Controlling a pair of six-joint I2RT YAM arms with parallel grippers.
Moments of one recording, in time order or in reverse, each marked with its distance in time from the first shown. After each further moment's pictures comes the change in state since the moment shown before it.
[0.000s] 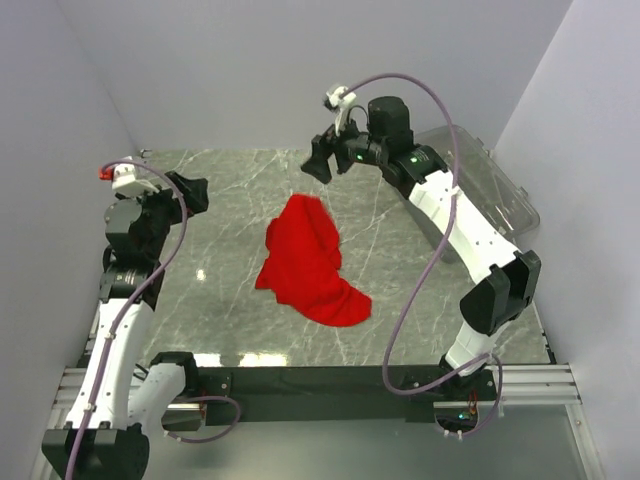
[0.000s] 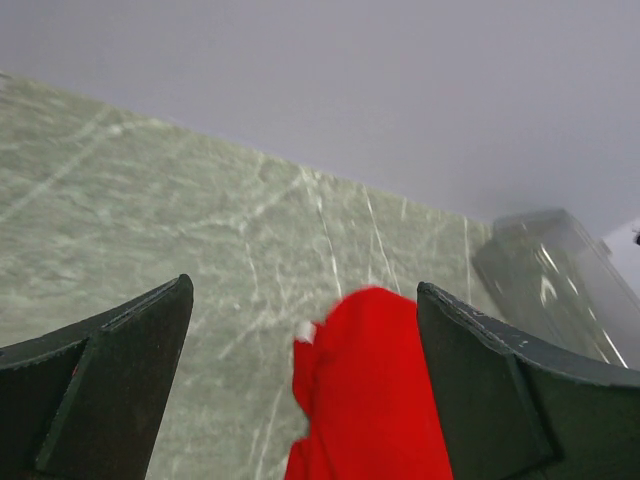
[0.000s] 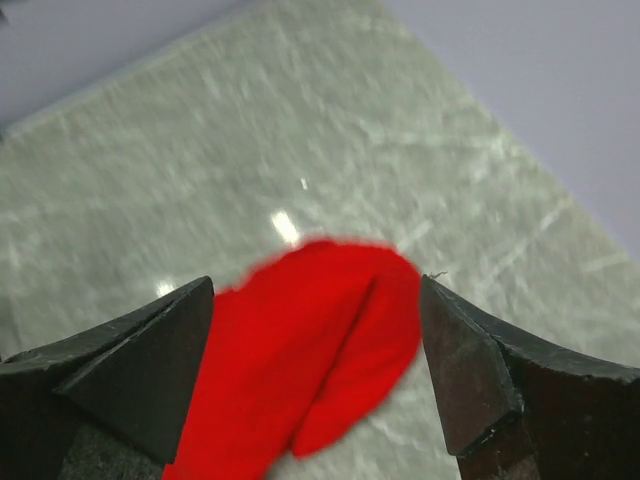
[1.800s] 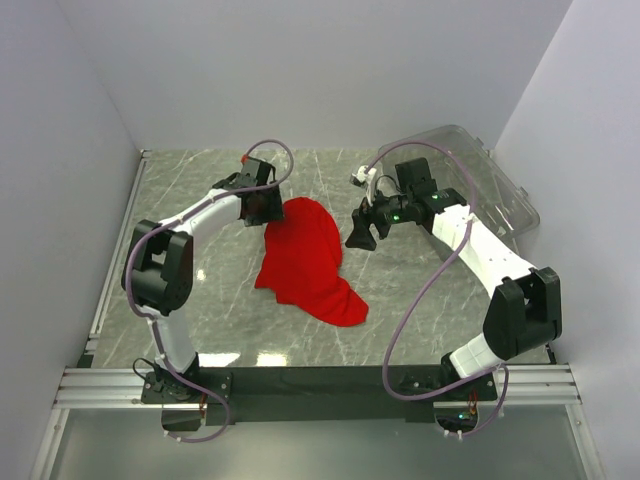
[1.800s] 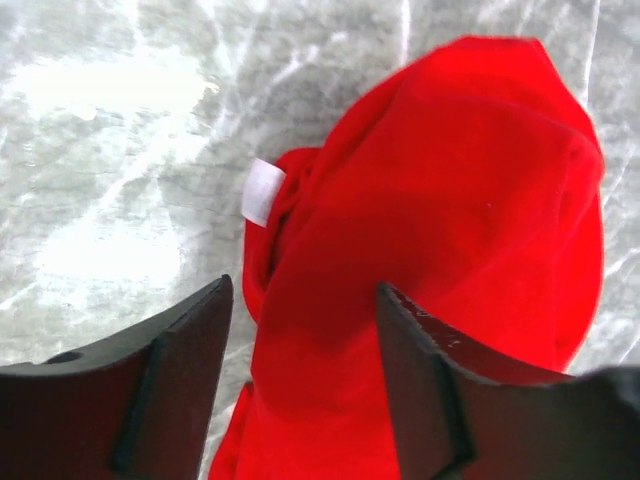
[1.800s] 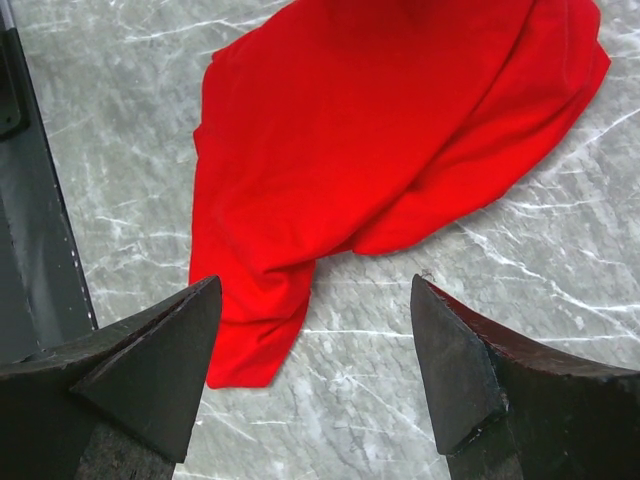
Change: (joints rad) left arm -0.379 1.039 0.542 -0.421 -0.135 -0.063; right arm -0.177 -0.198 -0.579 -0.178 -0.292 -0.344
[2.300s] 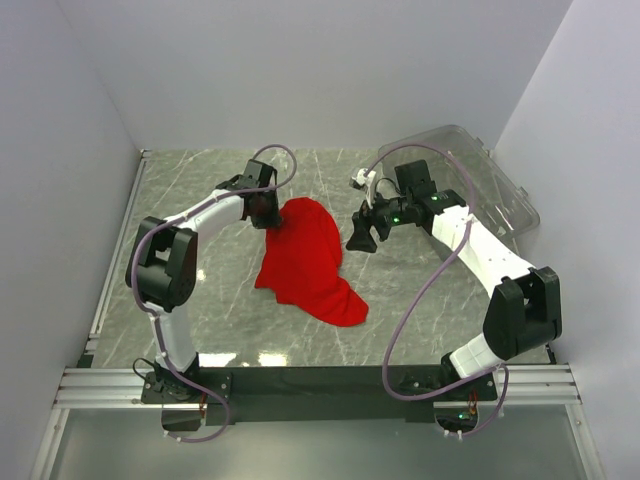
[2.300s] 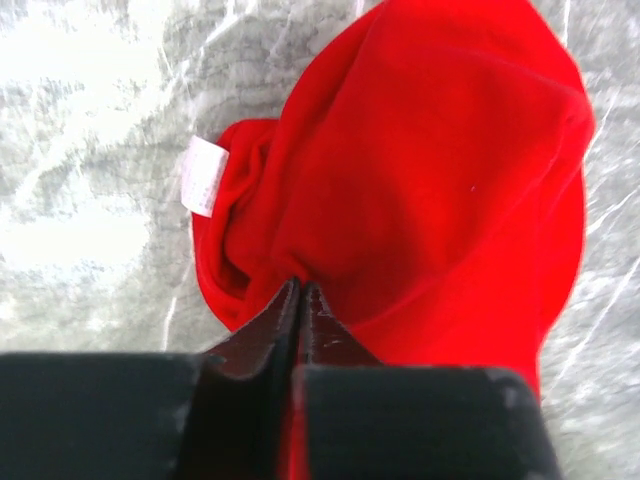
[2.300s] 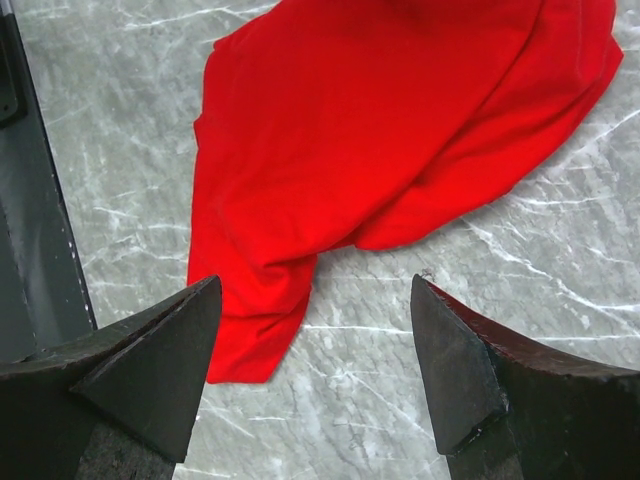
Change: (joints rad) left arm -0.001 0.037 0.000 0.003 0.126 0.000; right arm 0.000 0.000 -0.015 -0.005 -0.005 -0.023
